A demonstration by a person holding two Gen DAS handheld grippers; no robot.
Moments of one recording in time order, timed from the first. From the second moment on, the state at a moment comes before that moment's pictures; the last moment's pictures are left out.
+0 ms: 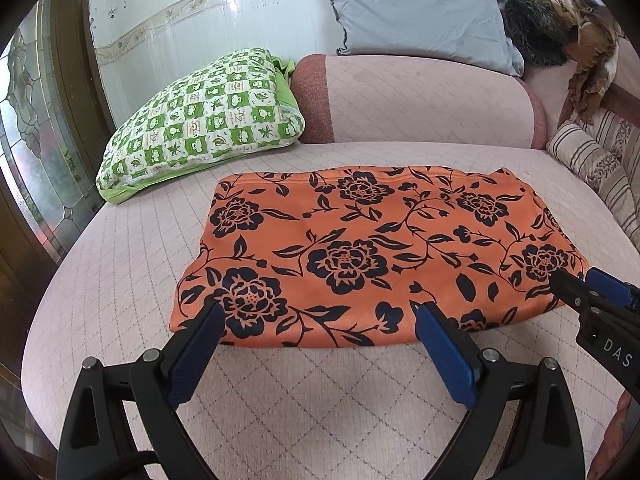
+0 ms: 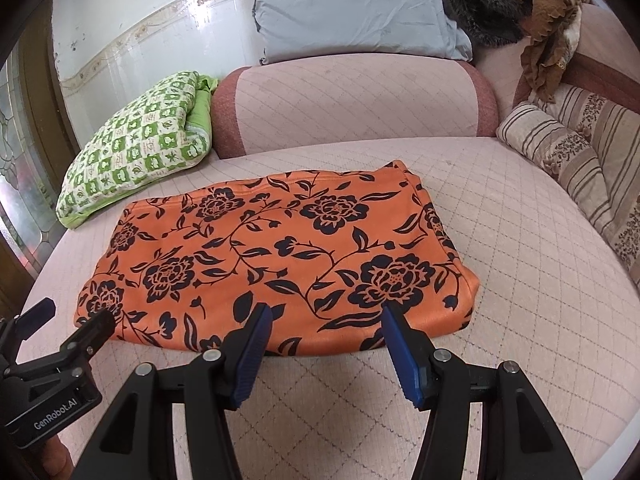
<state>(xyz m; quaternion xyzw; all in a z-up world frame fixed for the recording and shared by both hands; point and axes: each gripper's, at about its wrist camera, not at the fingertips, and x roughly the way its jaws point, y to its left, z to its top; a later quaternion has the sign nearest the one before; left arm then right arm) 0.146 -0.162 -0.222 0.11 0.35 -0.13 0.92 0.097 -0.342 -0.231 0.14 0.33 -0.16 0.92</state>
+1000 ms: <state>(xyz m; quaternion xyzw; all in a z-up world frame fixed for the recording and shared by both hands) 0.145 -0.141 -0.217 0.10 0.35 -0.11 0.92 0.102 -0.321 -0.231 0.14 0.33 -0.12 0.93</state>
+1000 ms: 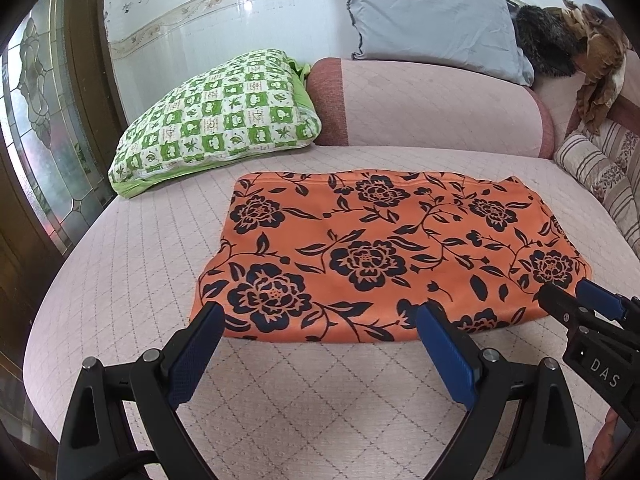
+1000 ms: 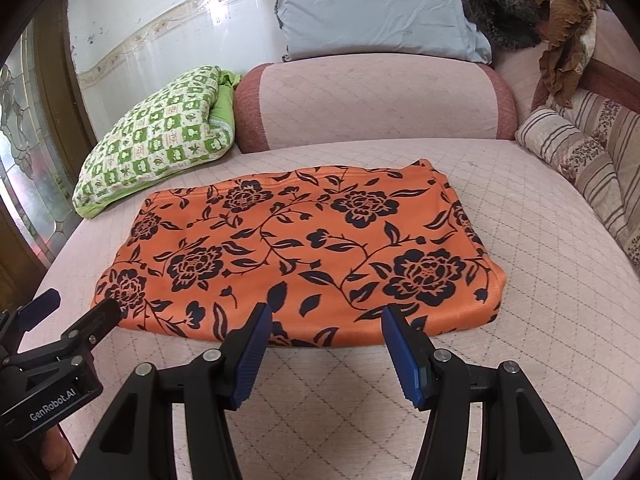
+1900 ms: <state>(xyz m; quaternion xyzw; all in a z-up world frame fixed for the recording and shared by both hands) 0.212 -0.056 -0.248 -0.07 0.47 -0.08 0.88 0.105 -0.409 -0.278 0.37 0.39 -0.04 0.84</state>
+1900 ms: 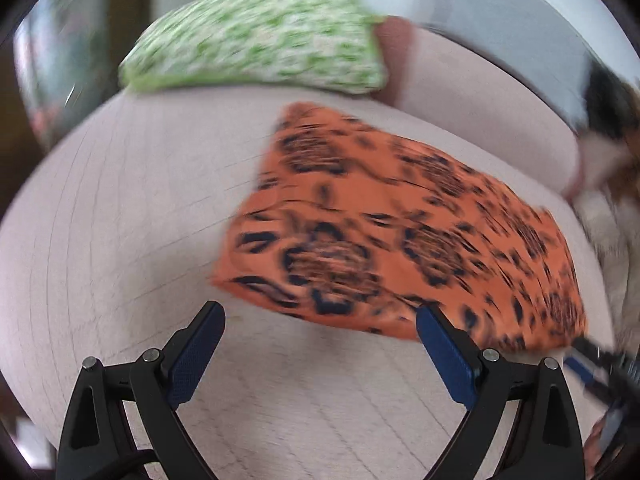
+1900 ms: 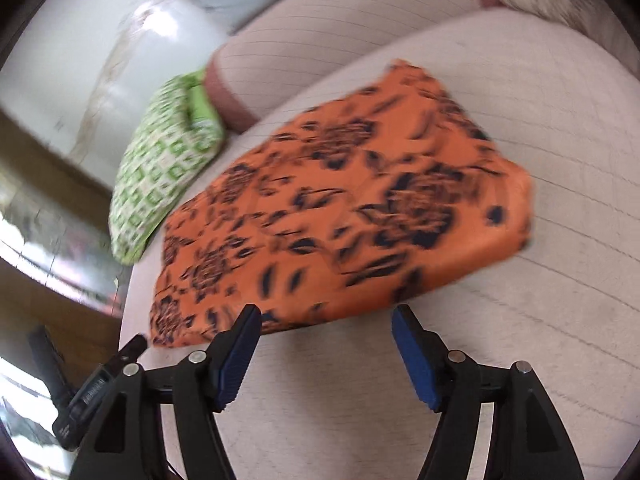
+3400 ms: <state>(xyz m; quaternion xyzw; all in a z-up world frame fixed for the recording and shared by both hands) 0.180 -0.358 -0.191 0.02 0.40 -0.35 0.84 0.053 -0.581 -0.267 0.51 0.21 -0.19 0.81</state>
